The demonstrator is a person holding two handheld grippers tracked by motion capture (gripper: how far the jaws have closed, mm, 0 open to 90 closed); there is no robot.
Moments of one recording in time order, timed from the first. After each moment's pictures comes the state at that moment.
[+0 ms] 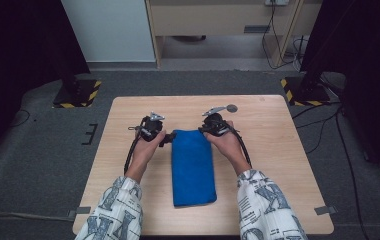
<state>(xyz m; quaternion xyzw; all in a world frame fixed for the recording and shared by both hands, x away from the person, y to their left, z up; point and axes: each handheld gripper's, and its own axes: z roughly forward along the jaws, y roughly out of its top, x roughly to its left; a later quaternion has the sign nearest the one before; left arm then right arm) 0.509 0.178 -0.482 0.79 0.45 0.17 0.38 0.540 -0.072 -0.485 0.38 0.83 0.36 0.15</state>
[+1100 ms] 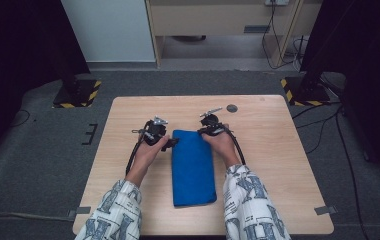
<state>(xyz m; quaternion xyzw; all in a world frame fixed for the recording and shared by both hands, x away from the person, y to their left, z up) 0.506 0.171 -0.498 0.80 0.44 0.15 0.37 0.566 -0.062 -0.524 0.44 0.83 0.33 0.11</state>
